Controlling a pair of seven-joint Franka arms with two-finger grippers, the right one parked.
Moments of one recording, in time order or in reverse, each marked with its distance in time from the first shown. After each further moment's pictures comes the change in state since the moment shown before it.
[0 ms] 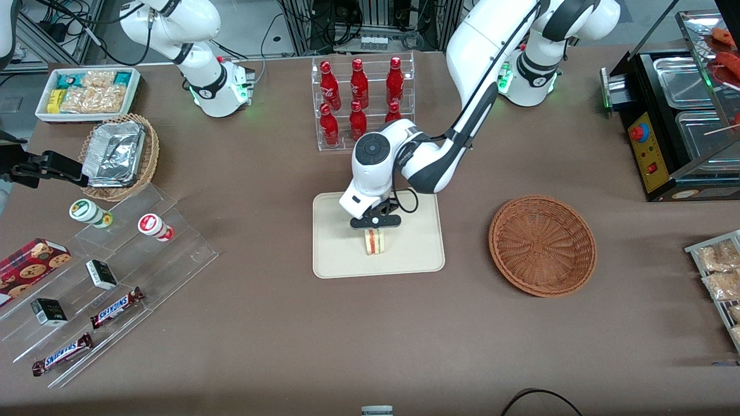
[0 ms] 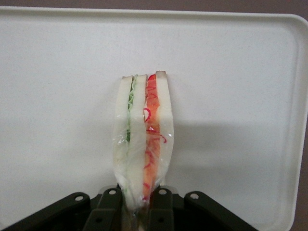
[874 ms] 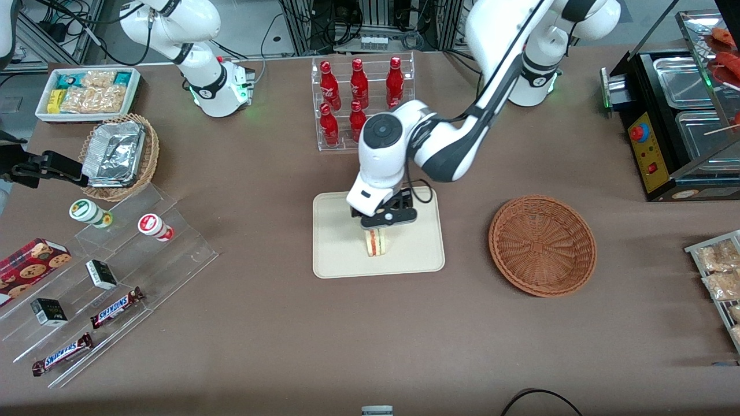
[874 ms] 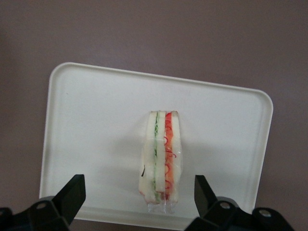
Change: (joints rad) arm 0.051 -0.172 0.019 0.038 0.007 -0.169 -0.083
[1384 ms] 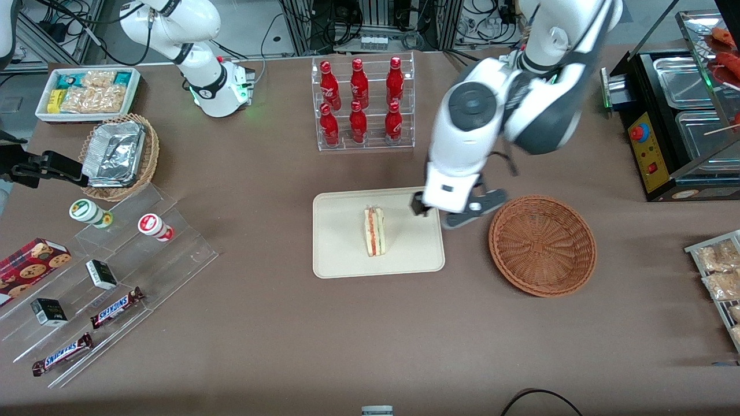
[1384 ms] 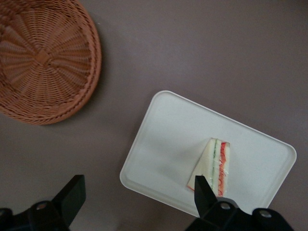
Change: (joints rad) arm 0.211 -0.244 0.006 -0.006 -0.058 -0.341 -0.034
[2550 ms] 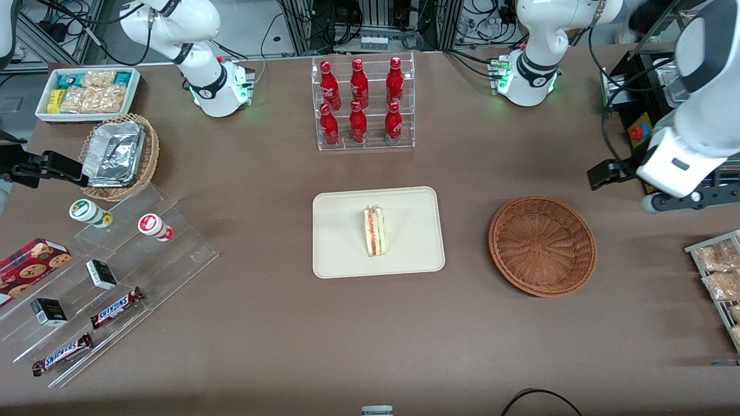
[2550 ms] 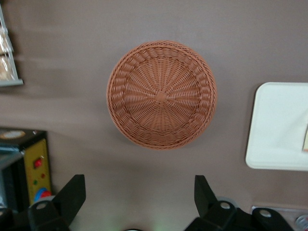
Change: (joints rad) arm 0.451 -0.208 0.003 -0.010 0.000 -0.265 0.913
